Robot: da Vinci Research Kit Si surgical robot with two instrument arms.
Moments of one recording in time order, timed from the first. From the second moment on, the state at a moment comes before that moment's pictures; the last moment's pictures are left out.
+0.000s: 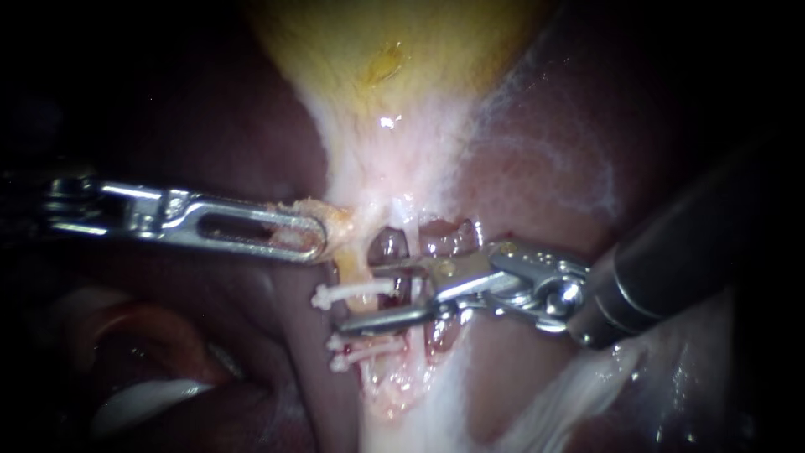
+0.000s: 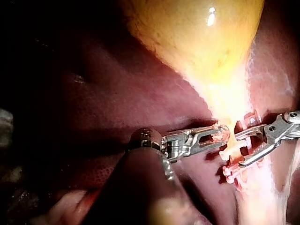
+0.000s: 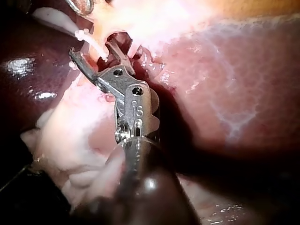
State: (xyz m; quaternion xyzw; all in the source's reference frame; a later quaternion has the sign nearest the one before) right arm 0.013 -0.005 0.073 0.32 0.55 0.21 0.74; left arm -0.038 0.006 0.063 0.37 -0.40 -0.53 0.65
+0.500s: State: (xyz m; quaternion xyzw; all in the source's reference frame) right arm 0.002 -0.001 0.066 0.26 0.58 0.13 0.76; left arm -0.038 0.006 0.063 0.37 -0.40 -0.53 0.65
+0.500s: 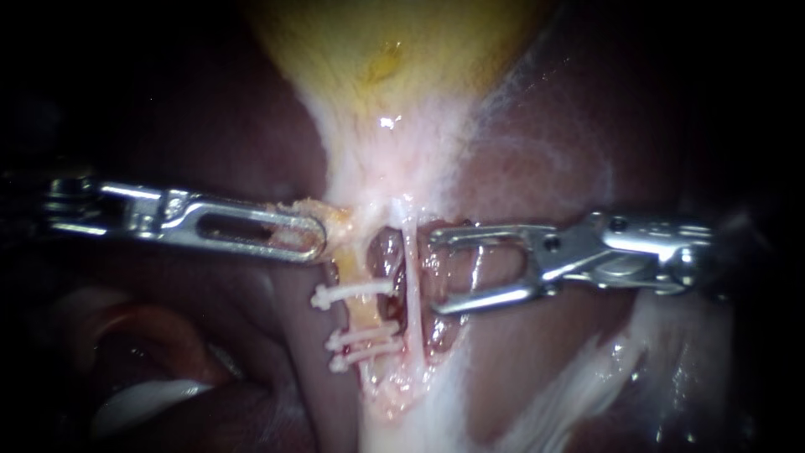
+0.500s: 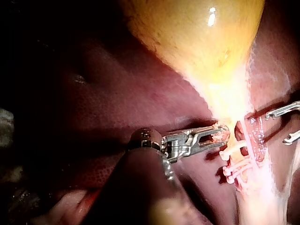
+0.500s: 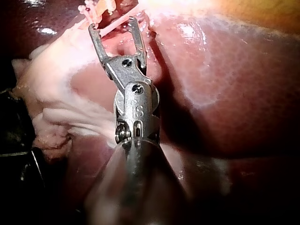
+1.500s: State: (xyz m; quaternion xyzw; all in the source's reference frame) right arm 0.000 0.000 0.064 0.25 0.59 0.13 0.76; left arm -0.041 0.008 0.069 0.36 -0.40 -0.53 0.66
